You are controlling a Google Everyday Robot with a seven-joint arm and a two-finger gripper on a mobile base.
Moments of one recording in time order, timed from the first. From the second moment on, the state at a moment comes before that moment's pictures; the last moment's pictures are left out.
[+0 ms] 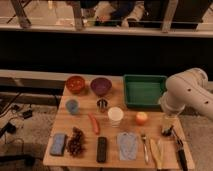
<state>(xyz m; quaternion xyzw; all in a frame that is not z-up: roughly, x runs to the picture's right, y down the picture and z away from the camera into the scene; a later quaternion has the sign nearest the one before) 0.287 0.121 0.679 -0.28 0.03 0.03 0.96</state>
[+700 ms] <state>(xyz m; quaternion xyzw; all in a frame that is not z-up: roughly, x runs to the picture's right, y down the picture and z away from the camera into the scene) 0.287 0.121 0.679 -0.28 0.03 0.03 0.96</state>
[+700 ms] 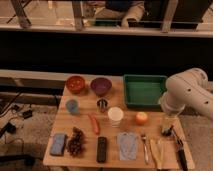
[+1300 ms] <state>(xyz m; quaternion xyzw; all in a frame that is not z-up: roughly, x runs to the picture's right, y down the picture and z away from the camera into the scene) 0.244 0.133 0.666 -0.27 0.02 -0.01 0.96</state>
